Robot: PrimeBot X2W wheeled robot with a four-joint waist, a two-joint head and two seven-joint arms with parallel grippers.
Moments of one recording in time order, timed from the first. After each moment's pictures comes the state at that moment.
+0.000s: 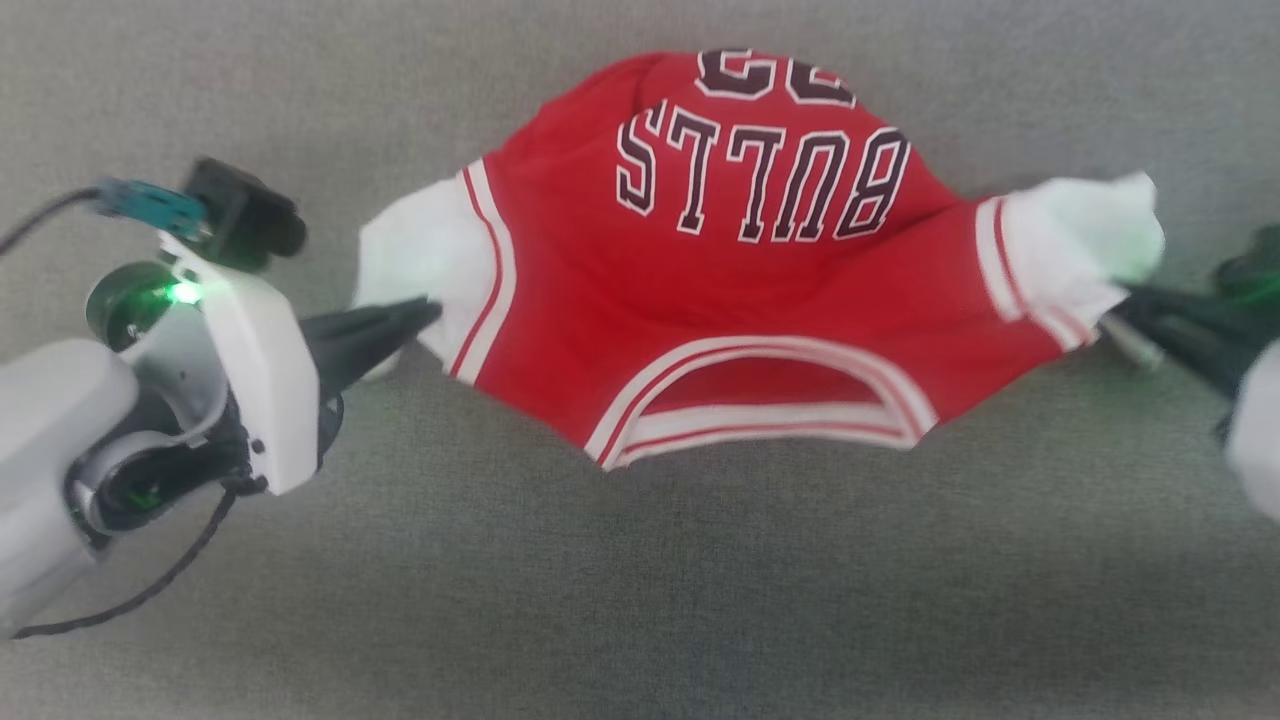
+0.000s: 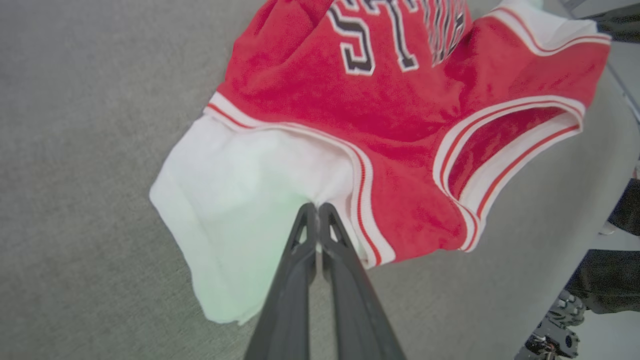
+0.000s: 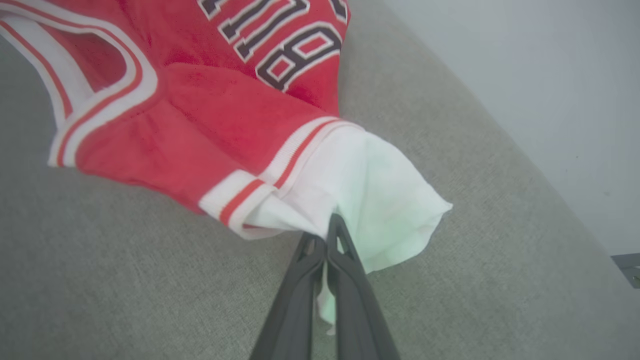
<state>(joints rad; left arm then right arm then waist) -1.08 0.94 -1.25 0.10 -1.37 -0.13 0.19 -0.84 -1.13 0.98 -0.11 0.82 0.13 0.21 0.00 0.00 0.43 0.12</state>
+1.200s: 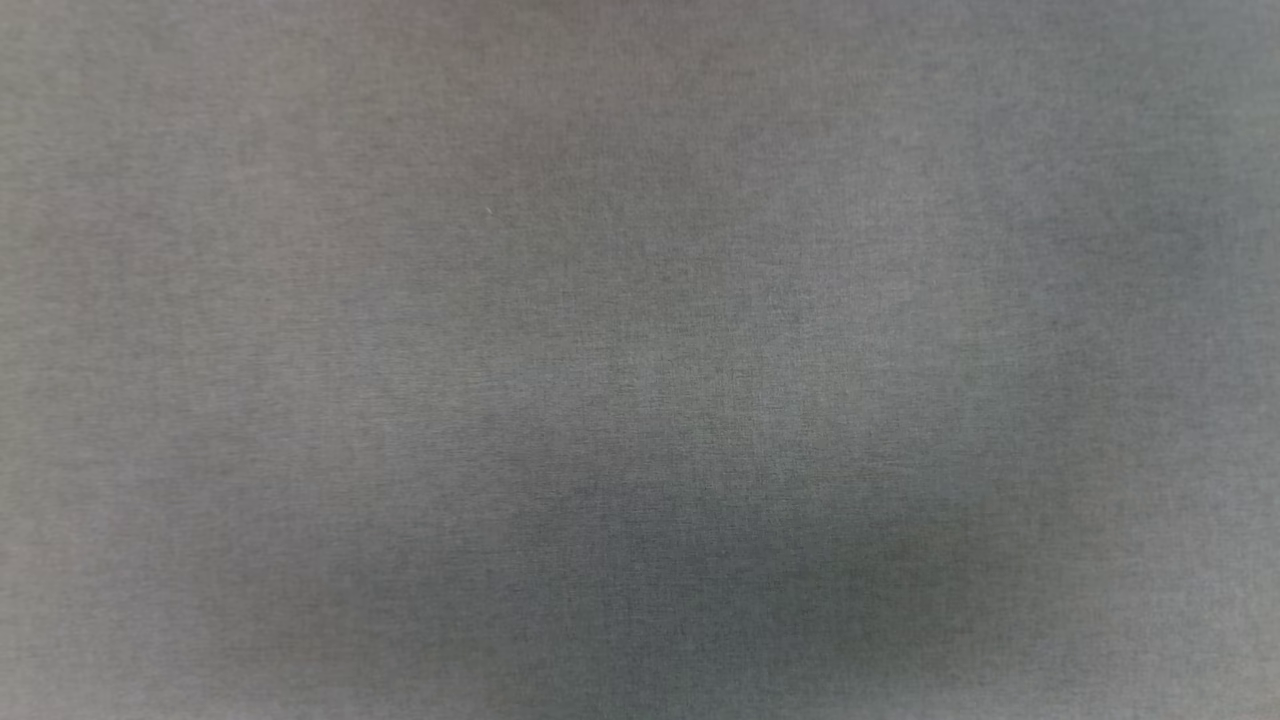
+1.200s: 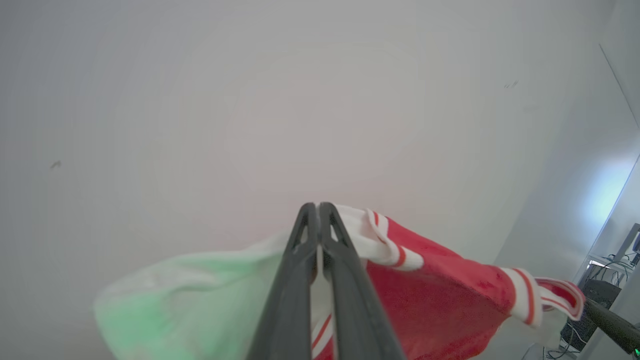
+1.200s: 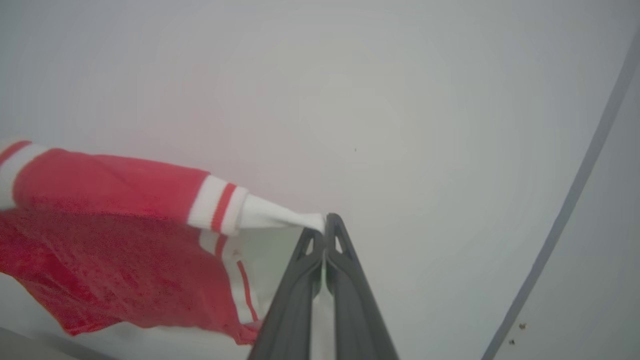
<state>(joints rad) -1.75 0.58 -0.85 0.79 -1.50 -0.13 -0.23 -1.61 -0.52 0.44 0.73 0.69 0.13 0.02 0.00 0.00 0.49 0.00</state>
